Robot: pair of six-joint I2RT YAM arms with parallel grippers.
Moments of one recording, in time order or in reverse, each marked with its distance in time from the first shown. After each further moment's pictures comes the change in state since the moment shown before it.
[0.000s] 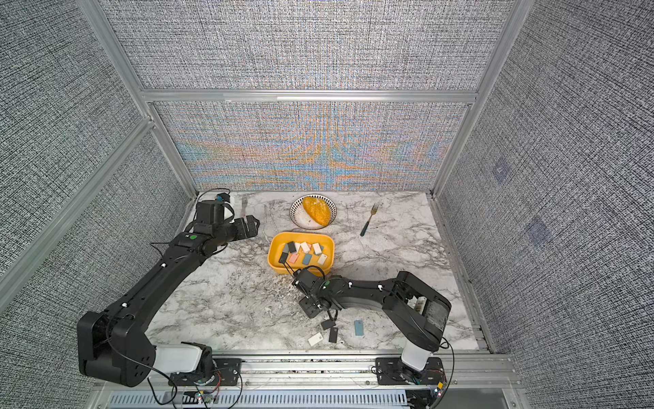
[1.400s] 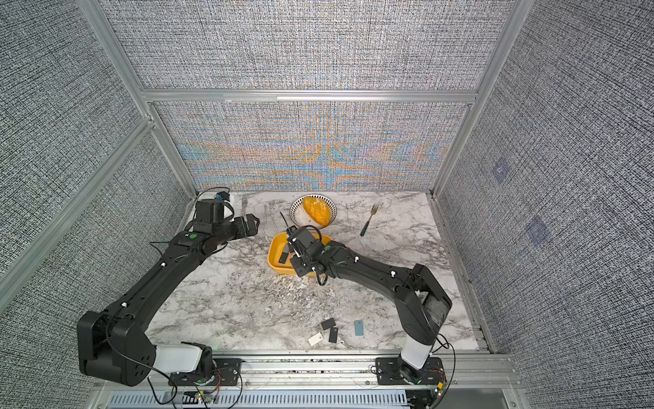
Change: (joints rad) left arm 0.000 0.009 0.014 0.001 0.002 -0.003; right arm -0.155 0.063 0.435 -0.102 0.041 -0.063
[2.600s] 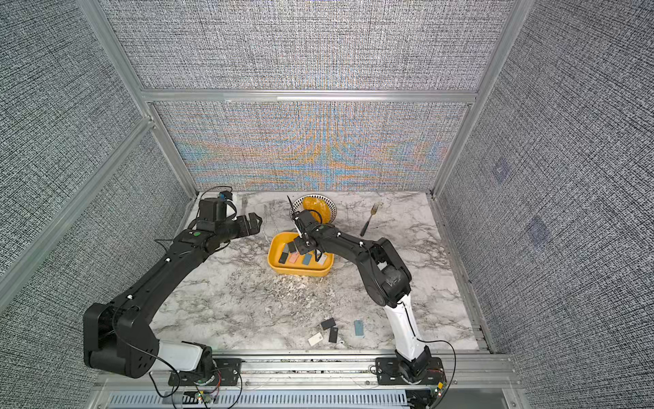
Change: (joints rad) left arm 0.000 0.041 0.006 0.034 0.021 -0.006; right arm -0.160 0.369 0.249 0.084 -0.043 -0.091
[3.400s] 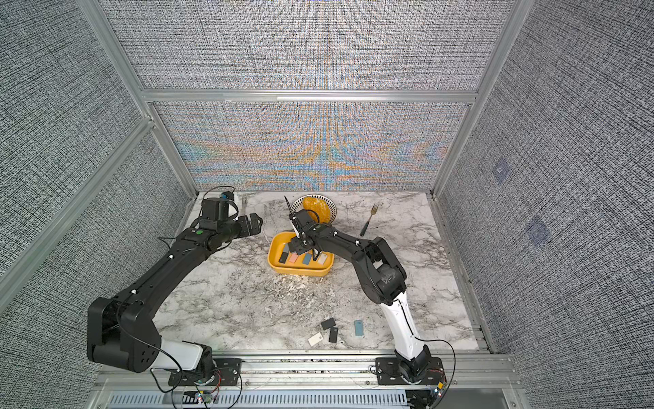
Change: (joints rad) left arm 0.000 0.029 0.010 -0.001 -0.008 0.008; right arm 0.005 0.017 0.051 -0.022 -0.021 -0.002
